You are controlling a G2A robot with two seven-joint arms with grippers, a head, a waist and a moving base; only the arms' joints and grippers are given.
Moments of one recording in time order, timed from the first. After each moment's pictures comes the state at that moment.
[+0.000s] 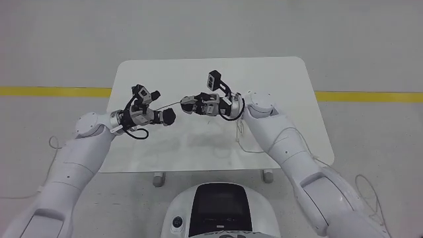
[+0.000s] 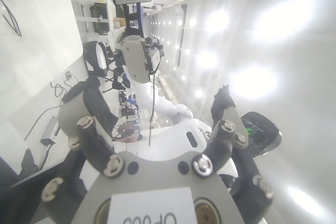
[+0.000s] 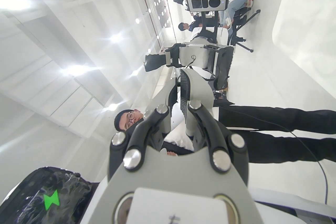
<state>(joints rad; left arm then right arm) 1.08 -0.98 -1.11 -1.07 -0.96 -0.21 -1.33 -0.86 -1.59 1.04 -0.80 0.48 -0.06 1.16</state>
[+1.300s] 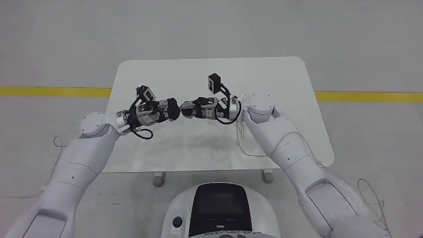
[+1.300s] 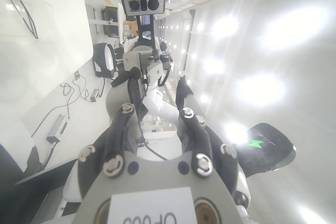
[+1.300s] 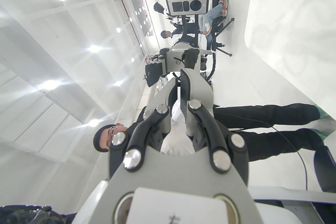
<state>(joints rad) 1.08 -0.99 -1.10 -1.07 -0.90 -0.19 -1.28 -0.90 -1.54 1.01 -0.93 0.38 0.03 1.07</state>
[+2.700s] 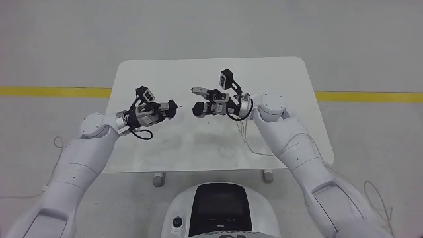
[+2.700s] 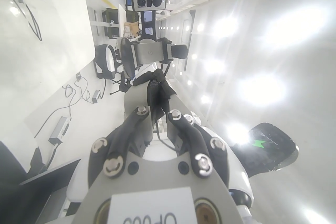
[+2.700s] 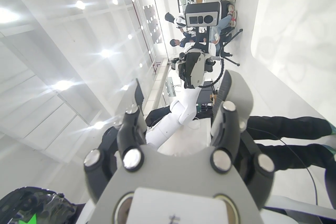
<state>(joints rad) 1.08 -1.00 -1.10 -1.06 -0.90 -0.21 -1.30 -0.92 -1.50 1.07 -0.96 0.44 0.00 1.07</state>
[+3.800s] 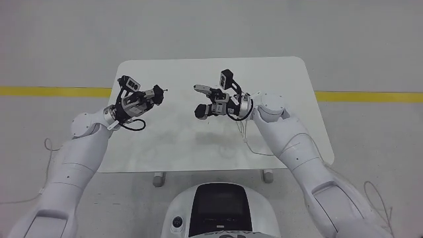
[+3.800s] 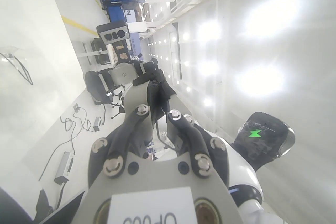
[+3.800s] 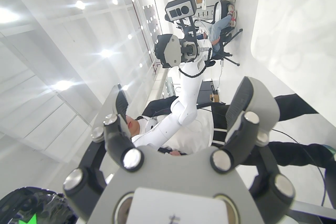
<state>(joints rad) 1.10 -1.02 -1.24 -1.04 -0.94 -0.34 -1.28 -0.92 -1.50 1.07 -0.96 0.44 0.00 1.07</state>
